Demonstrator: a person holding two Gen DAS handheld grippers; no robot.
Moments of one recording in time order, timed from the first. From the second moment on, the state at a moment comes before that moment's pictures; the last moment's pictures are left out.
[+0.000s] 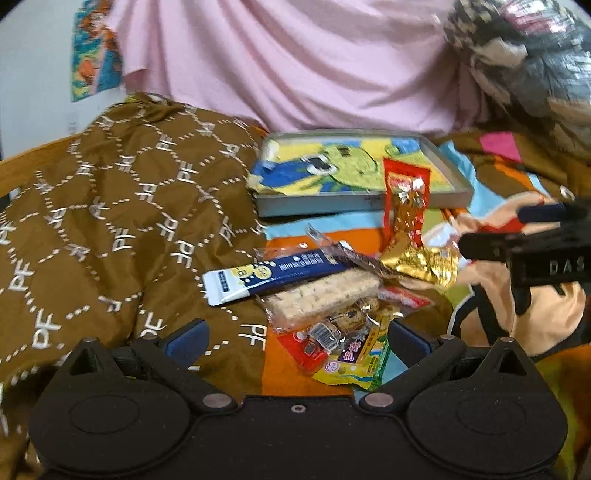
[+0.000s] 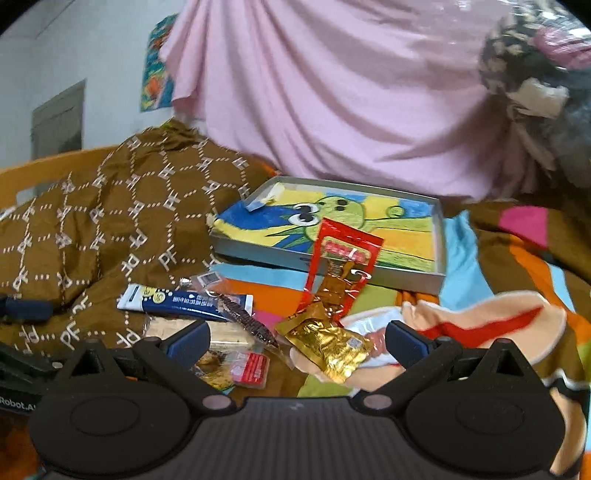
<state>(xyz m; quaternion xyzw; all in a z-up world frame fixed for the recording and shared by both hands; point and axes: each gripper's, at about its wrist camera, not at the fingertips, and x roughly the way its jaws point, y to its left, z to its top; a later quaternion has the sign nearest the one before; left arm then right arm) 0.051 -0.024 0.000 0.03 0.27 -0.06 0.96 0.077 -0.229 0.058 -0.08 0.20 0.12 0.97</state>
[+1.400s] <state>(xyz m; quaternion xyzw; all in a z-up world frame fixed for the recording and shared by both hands) 0.188 -0.035 -0.013 0.06 0.45 -0.30 0.84 0.146 -0.239 0.014 0.00 0.45 0.37 0.81</state>
